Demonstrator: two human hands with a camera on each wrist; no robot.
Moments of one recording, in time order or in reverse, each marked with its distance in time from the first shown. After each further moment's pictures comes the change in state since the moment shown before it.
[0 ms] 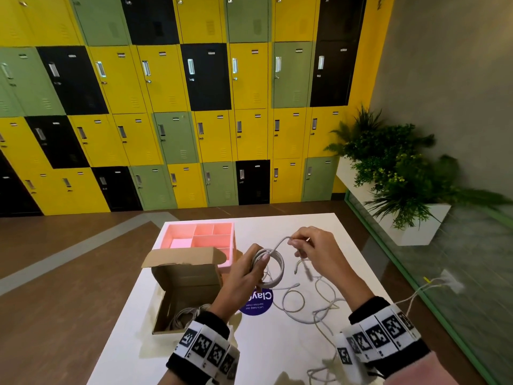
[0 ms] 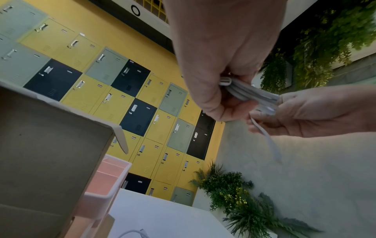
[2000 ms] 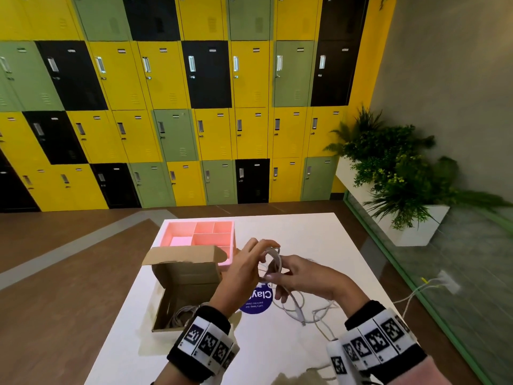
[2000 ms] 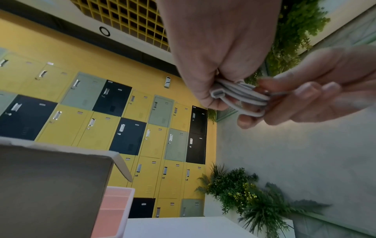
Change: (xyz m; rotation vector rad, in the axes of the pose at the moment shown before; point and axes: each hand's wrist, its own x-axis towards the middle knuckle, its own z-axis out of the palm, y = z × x) left_hand 0.003 0.007 -0.007 0.513 0.027 0.302; right_hand -0.029 -0.033 0.013 0.188 -0.670 0.191
